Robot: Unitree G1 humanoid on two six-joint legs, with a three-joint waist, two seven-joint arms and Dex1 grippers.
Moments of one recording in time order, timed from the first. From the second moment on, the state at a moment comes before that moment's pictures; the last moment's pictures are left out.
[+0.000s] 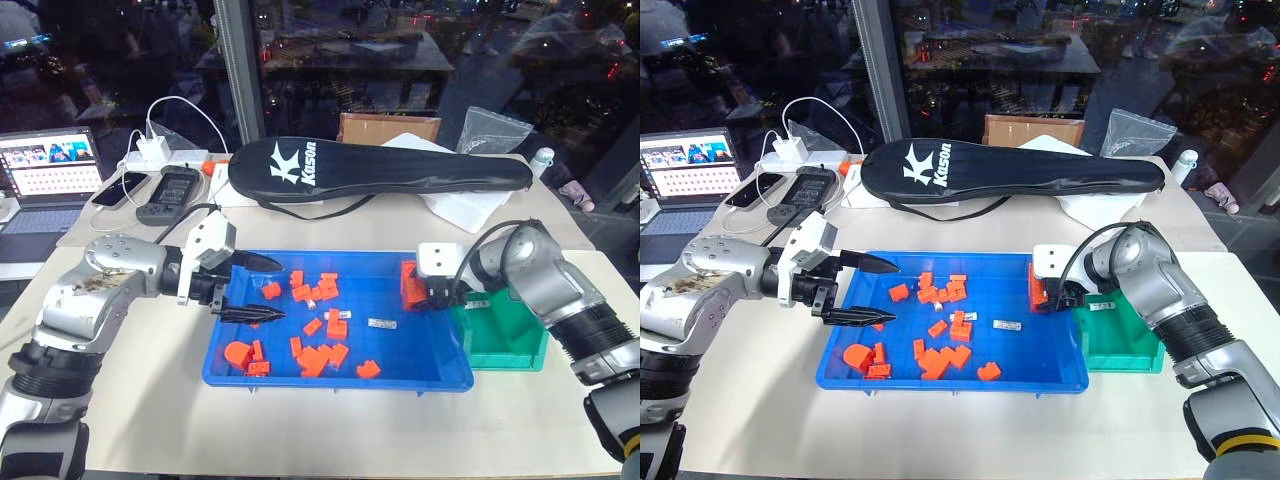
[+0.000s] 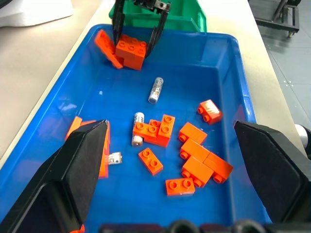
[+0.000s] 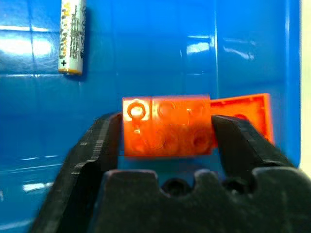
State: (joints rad) left arm -0.53 0.87 -0.03 -0.22 -0.54 0.61 -1.30; right arm -0.81 -0.86 0.45 0.25 -0.11 0.16 1.25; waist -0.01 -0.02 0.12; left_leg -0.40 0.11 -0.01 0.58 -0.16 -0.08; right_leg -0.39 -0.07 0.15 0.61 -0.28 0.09
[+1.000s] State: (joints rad) left arm -0.51 0.87 -0.02 -0.26 -0.55 0.62 -1.28; right arm -0.69 -0.75 0.50 -0.02 -0.07 0.65 1.22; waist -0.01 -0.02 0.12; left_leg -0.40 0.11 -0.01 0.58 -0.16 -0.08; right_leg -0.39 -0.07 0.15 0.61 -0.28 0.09
